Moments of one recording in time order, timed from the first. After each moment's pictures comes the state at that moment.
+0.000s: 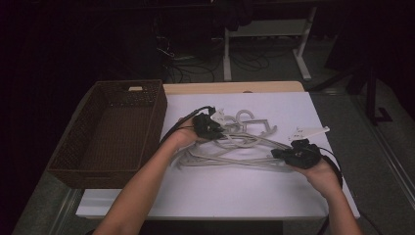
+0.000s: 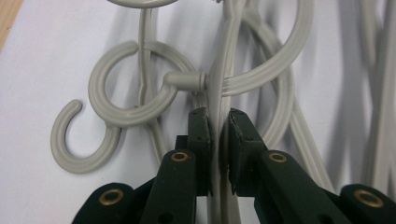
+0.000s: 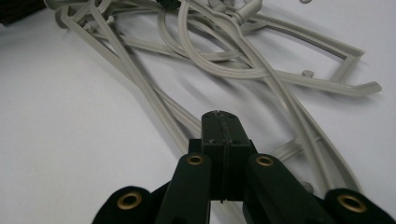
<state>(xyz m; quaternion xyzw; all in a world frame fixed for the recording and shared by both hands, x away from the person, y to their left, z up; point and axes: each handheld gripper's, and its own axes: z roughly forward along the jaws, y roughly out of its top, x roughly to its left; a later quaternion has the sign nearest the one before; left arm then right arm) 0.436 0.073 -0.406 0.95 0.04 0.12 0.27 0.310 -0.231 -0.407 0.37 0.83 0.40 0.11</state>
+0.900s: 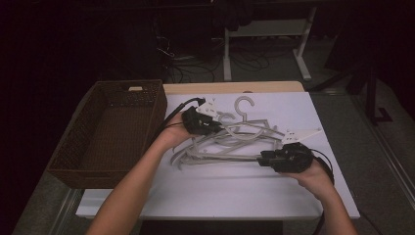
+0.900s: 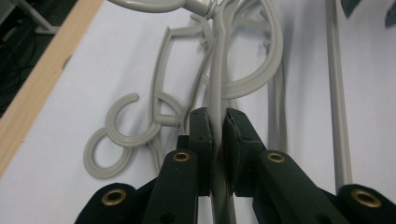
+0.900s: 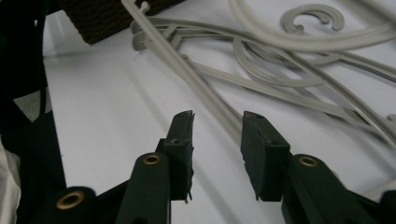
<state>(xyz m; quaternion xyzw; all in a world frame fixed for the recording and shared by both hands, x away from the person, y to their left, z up) 0.404 0.097 -0.342 0.92 0.06 0.13 0.36 0.299 -0.205 -0.397 0.30 0.84 0.45 0.06</state>
